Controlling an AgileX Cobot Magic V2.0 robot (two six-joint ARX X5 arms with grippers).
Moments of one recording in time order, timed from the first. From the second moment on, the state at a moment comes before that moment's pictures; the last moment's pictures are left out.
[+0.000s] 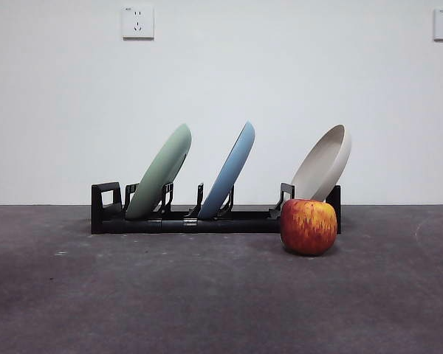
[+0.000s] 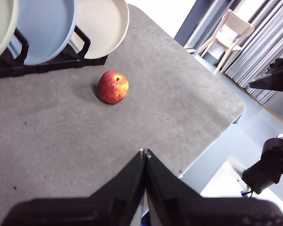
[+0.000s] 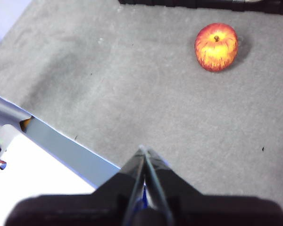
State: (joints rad) left arm 0.02 0.48 0.74 -0.79 0.89 -0.03; right arm 0.11 0.67 0.94 -1.09 -0.57 -0.09
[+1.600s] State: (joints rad) left arm -0.28 1.48 1.25 -0.18 0.42 -0.01; right arm 0.11 0.71 0.94 -1.08 -0.57 -0.08
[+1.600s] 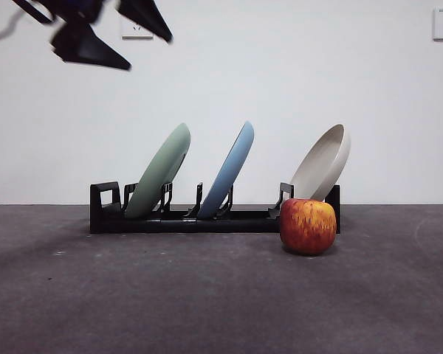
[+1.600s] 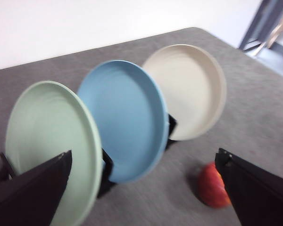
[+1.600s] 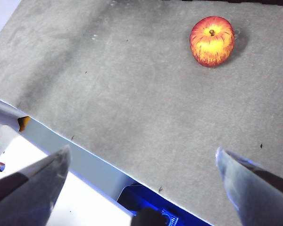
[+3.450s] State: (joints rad) left arm -0.33 1.92 1.46 -0.09 0.22 0.03; right arm 0.11 0.71 0.94 -1.08 -0.57 -0.08
